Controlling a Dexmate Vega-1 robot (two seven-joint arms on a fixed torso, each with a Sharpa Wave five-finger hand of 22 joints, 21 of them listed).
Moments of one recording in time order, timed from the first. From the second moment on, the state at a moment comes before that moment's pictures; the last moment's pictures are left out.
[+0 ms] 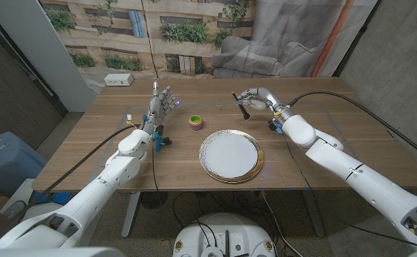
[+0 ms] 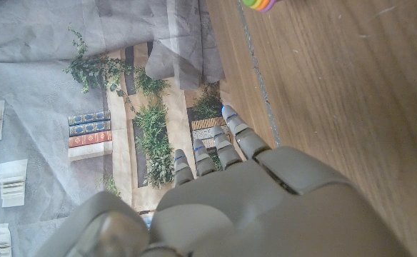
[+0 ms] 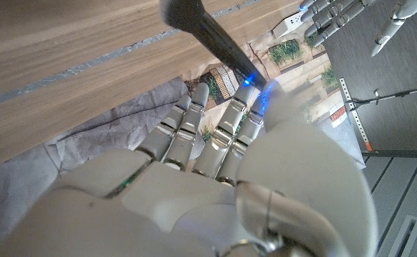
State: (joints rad) left arm 0.84 0.51 0.37 -1.30 -0.65 -0.29 -0.03; left_hand 0.01 0.07 -0.13 0.14 0.21 0.06 -0.21 0.19 0.19 0.09 -0.15 0.20 0.19 0.17 -0.04 0.18 0.18 0.33 0.02 0.20 0.18; right arm -0.83 -0.67 -0.53 -1.70 -0.01 0.05 -0.16; right_hand 0.97 0.11 0.34 -0.15 0.18 0.90 -0.21 0.59 0.22 1.09 -0.22 0.26 0.23 0.53 -0.05 0.53 0.31 0.45 -0.05 0.20 0.17
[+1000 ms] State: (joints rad) left arm 0.84 0.51 0.37 -1.30 -0.65 -0.29 -0.03; left_hand 0.01 0.07 -0.13 0.14 0.21 0.06 -0.21 0.19 0.19 0.09 -0.15 0.20 0.19 0.17 -0.04 0.18 0.18 0.33 0.02 0.20 0.18; right arm -0.99 -0.58 -0.49 -1.69 0.08 0.20 -0.34; right_hand 0.97 0.11 0.34 -0.16 0.18 0.90 -0.21 0.58 0.21 1.09 -0.22 0.26 0.23 0.53 -0.05 0.52 0.31 0.44 -0.04 0.20 0.17
